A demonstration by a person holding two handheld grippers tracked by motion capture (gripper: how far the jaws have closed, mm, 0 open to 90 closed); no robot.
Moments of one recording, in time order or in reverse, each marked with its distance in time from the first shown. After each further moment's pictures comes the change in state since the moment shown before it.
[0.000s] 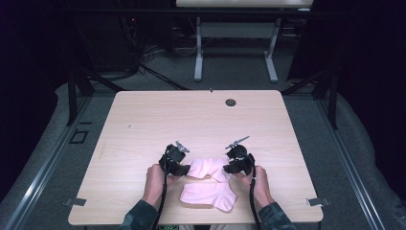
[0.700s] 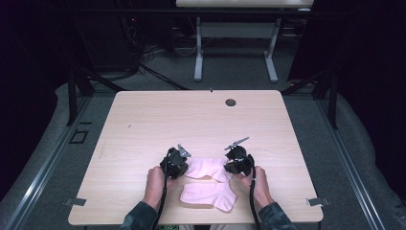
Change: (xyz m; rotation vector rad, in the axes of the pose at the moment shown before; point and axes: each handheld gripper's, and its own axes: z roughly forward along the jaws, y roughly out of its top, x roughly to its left) left arm -0.004 -0.008 -0.001 -0.036 -0.007 0.034; right arm 0.000 -0.002 0.000 -0.015 0.023 -0.019
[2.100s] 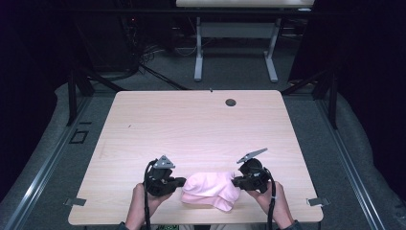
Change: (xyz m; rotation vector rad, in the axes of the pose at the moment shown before) left arm -0.018 -0.035 -0.086 -0.134 -0.317 -0.157; right arm 0.028 -0.043 -0.074 0.003 0.103 -0.017
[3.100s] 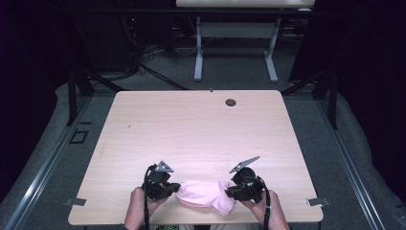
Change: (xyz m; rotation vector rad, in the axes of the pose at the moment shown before) left arm 0.018 -0.018 0.018 0.126 0.078 -0.005; right arm 0.031 -0.006 0.004 0.047 0.050 -0.022
